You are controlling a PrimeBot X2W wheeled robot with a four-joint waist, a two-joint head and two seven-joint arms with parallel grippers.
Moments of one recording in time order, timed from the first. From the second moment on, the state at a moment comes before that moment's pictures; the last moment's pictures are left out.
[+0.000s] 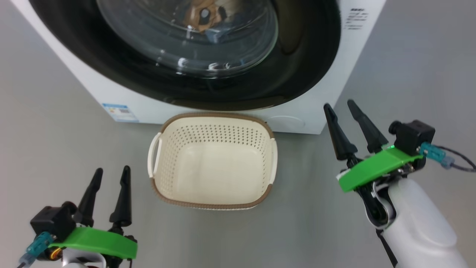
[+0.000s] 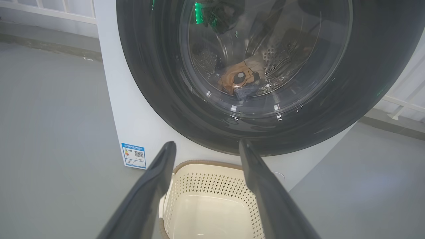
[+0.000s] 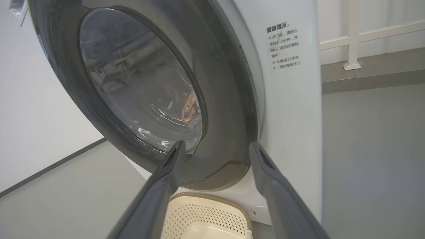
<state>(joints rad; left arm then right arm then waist) -0.16 0.15 -0.15 0.18 -0.50 -0.13 -0.26 -0.53 -0.16 0.23 0.46 0.54 0.13 -0.26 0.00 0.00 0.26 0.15</state>
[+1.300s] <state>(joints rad) -0.07 0.20 -0.08 0.21 -0.47 -0.13 -0.26 -0.25 -0.24 0.12 0.39 0.54 0.13 -0.26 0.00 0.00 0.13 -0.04</state>
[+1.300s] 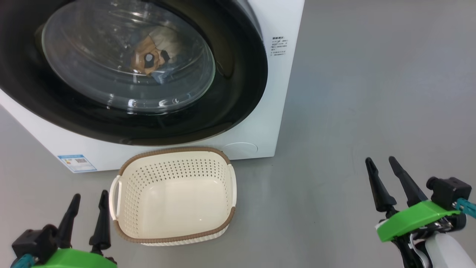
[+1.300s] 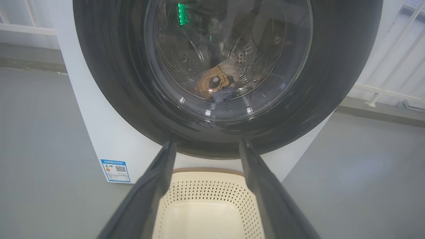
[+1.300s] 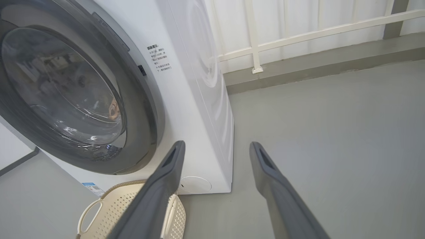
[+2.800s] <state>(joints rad) -0.02 0.15 -0.10 0.27 -0.48 -0.13 -0.25 -0.18 -0.20 0.09 0.44 0.55 0.13 -0.25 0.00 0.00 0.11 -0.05</state>
